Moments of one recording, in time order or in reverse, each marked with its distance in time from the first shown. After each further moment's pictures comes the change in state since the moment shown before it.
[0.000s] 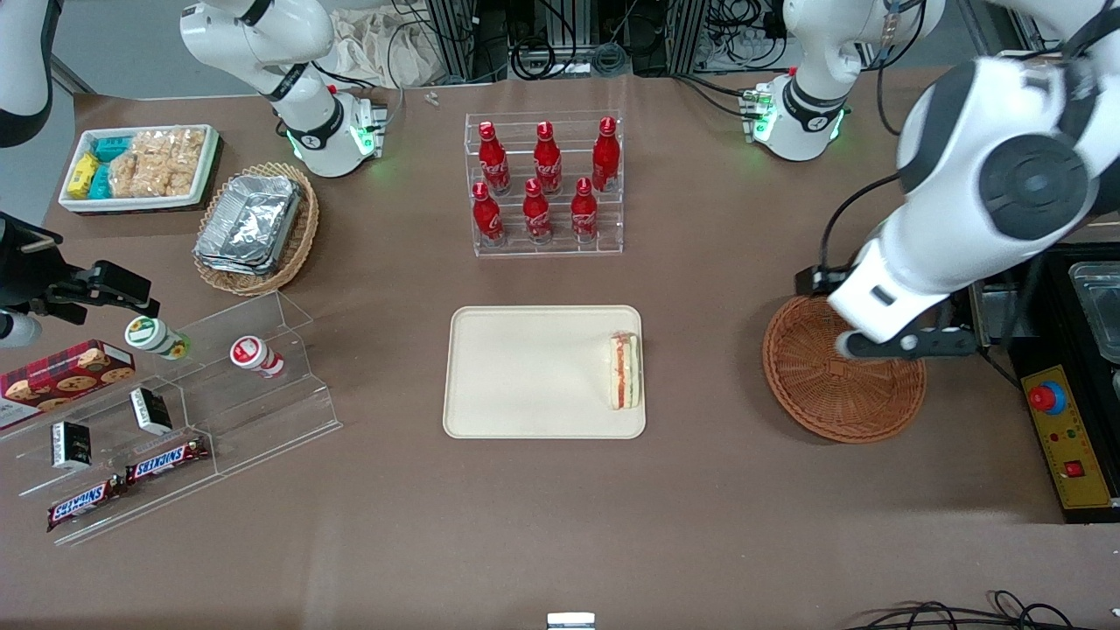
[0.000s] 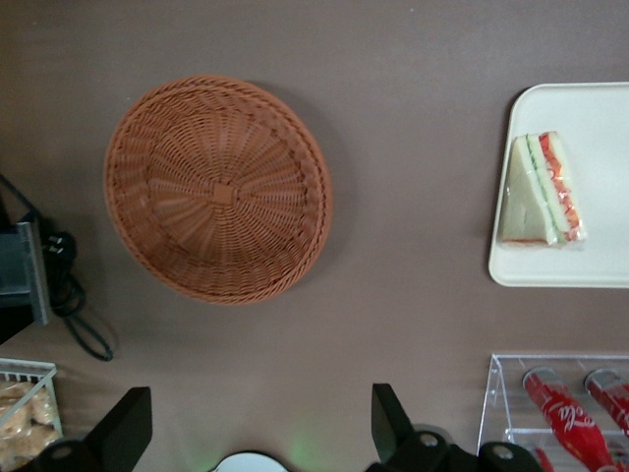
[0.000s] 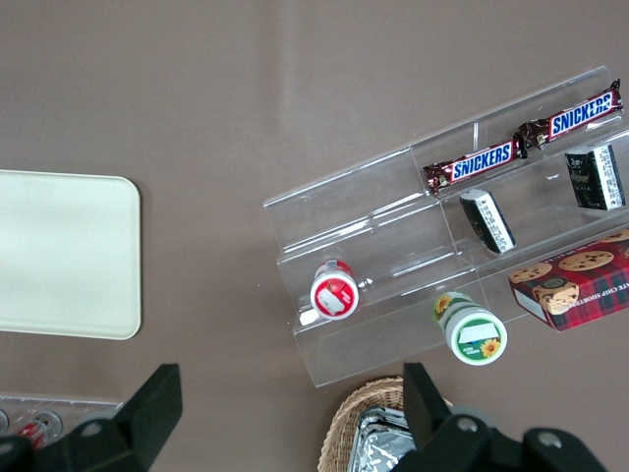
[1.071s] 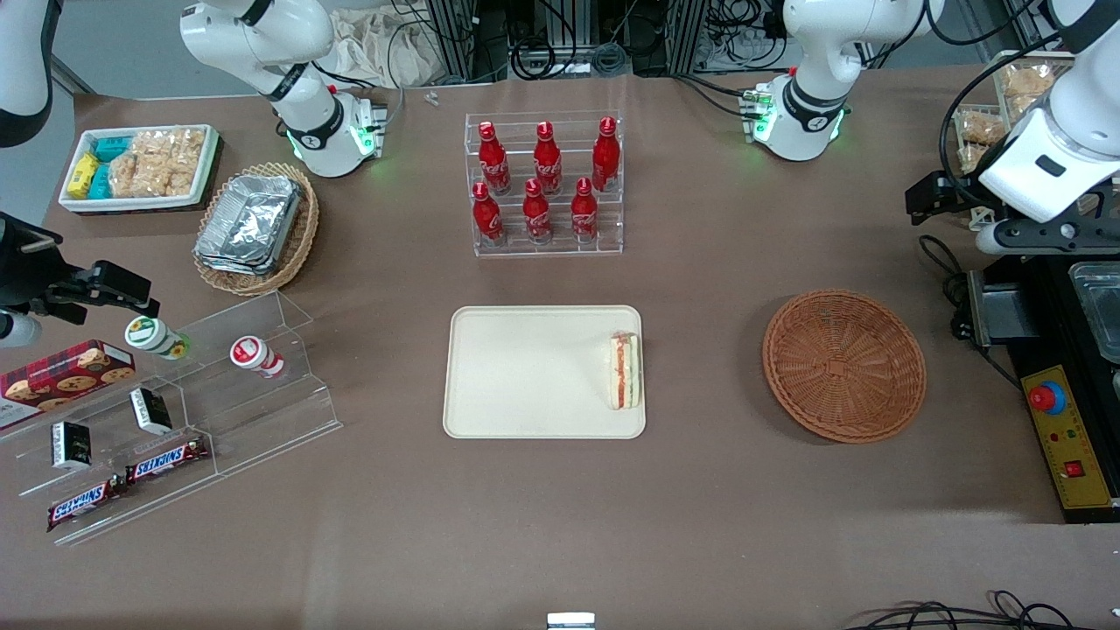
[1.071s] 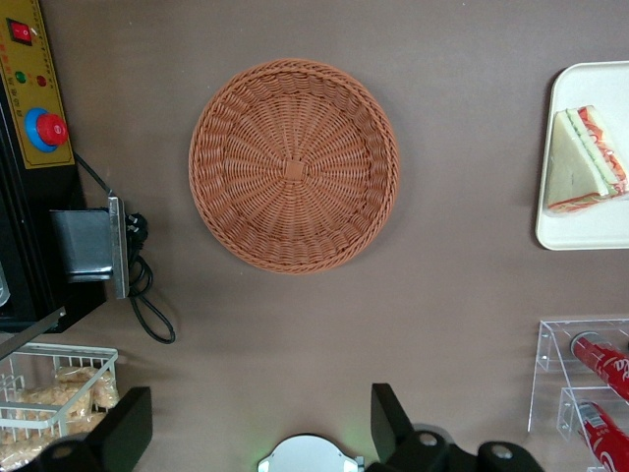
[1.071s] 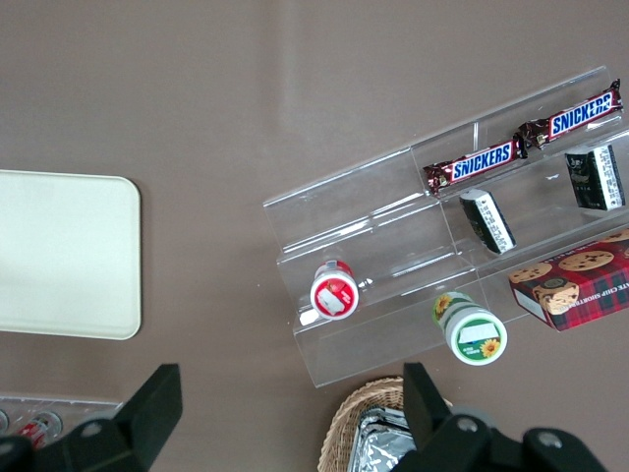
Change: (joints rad) arm 0.041 -0.310 0.131 -0.263 -0.022 0.056 0.193
